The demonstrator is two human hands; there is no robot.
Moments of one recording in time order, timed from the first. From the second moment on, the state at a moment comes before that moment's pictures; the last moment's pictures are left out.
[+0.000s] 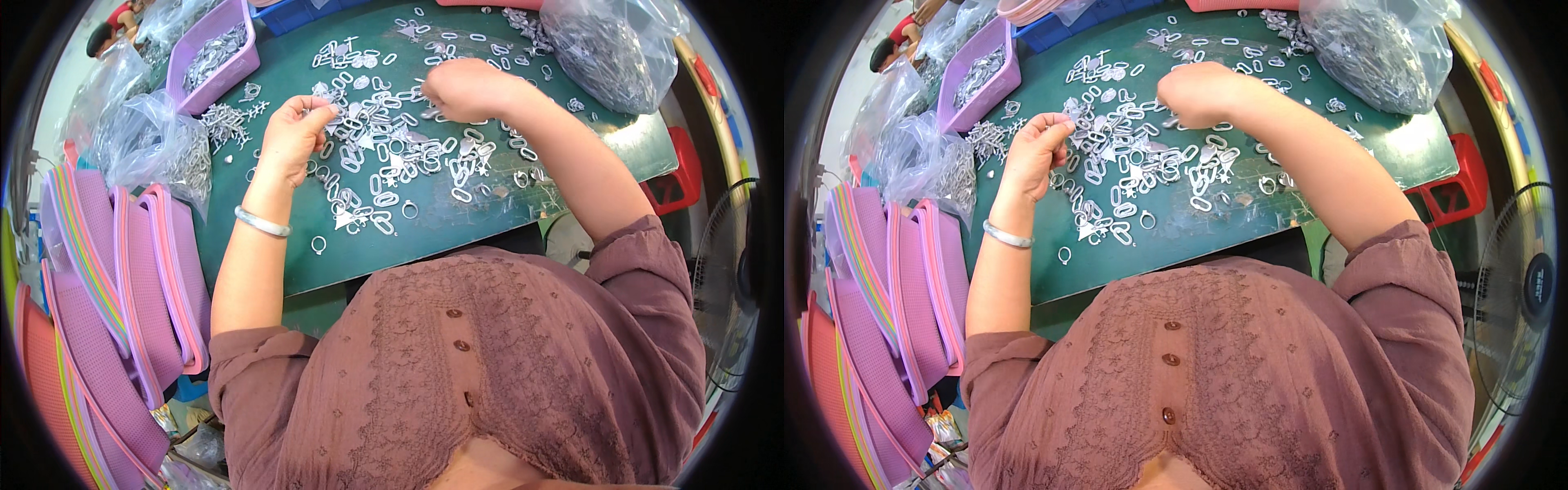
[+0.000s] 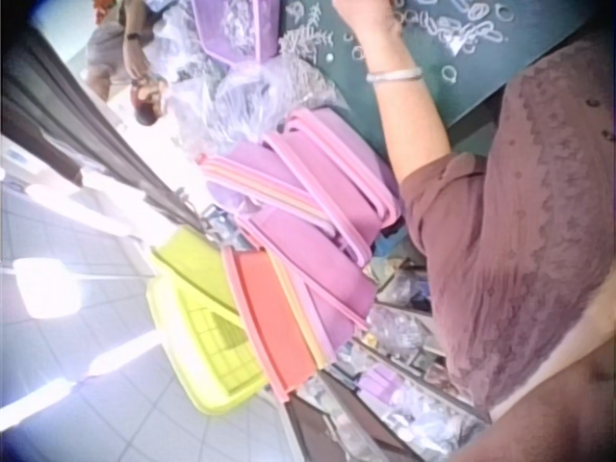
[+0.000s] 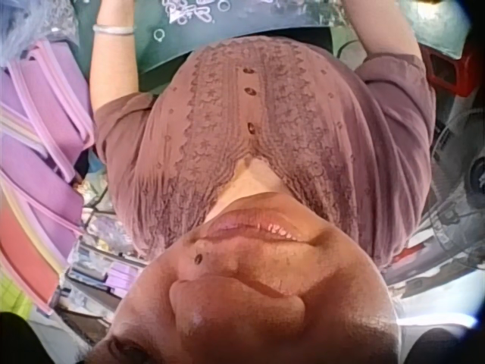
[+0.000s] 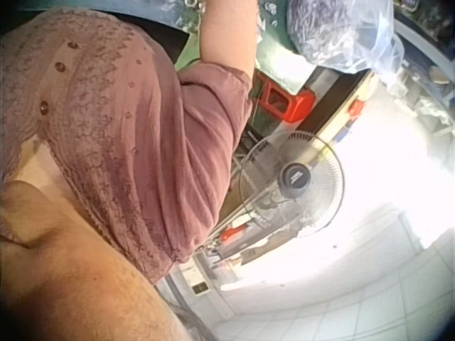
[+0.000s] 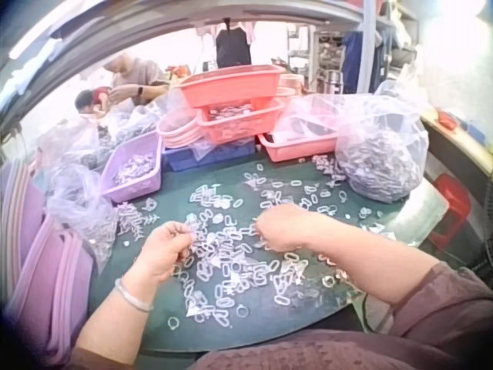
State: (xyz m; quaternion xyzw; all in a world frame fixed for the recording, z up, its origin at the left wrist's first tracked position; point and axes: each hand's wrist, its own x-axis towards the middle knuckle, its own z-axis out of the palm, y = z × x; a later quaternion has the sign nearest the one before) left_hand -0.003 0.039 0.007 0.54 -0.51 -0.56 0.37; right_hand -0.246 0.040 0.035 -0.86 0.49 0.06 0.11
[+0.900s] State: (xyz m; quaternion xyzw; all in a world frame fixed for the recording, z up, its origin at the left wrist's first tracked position) left_hand 0.002 0.009 0.006 0.63 -0.76 -0.16 0.08; right_hand -0.183 0.000 0.028 -0.90 0.39 0.08 0.16
